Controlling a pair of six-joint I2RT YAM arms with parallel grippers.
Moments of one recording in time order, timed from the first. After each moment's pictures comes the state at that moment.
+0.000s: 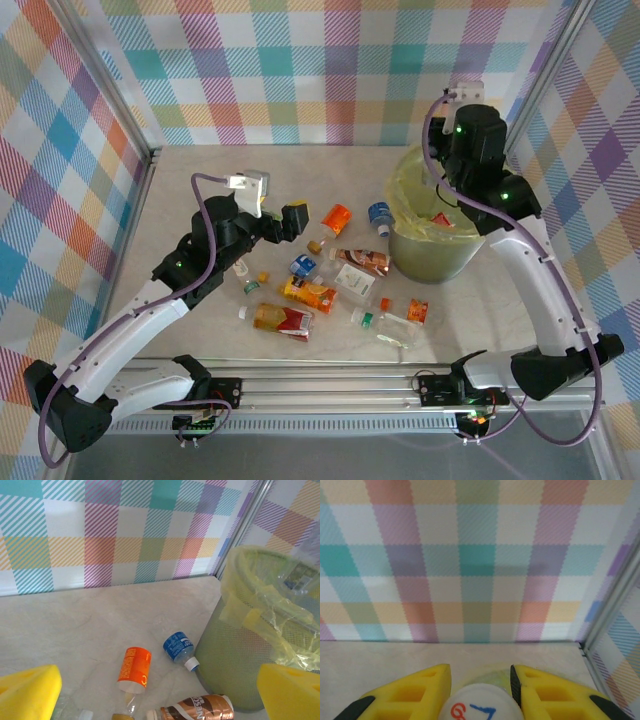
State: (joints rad) left arm -0.66 1.04 1.02 -0.19 -0.11 -0.27; right arm 0.41 1.33 1.66 -0.57 0.42 0.06
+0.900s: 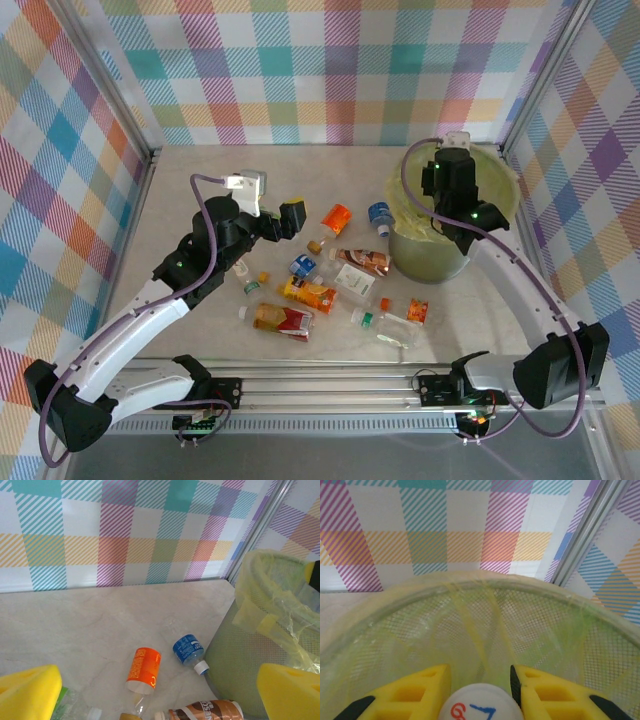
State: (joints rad) left arm -0.66 1.04 1.02 -0.19 -0.16 -0.29; right arm 0.35 1.29 1.22 -0.36 0.51 0.09
